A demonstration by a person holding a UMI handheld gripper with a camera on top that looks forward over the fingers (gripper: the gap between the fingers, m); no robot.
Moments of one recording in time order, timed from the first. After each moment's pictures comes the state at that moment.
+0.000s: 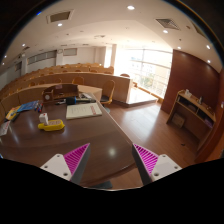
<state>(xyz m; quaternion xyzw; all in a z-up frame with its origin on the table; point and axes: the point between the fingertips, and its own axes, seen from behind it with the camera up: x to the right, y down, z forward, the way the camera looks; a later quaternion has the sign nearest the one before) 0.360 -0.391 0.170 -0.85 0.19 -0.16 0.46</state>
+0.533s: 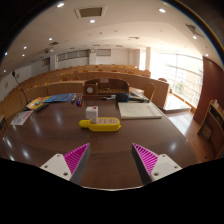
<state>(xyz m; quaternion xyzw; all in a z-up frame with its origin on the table) 0.157 -0.229 0.079 -0.87 0.05 -0.04 0.49</state>
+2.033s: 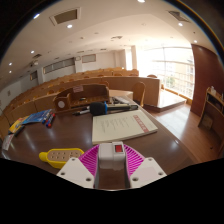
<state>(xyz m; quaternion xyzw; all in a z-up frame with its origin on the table) 0.294 -0.064 0.019 -0.84 0.13 -0.04 0.52</state>
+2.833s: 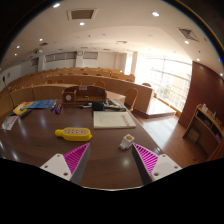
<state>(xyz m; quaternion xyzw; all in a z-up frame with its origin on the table) 0.258 -0.240 0.136 -0.85 0.09 -0.13 0.50</state>
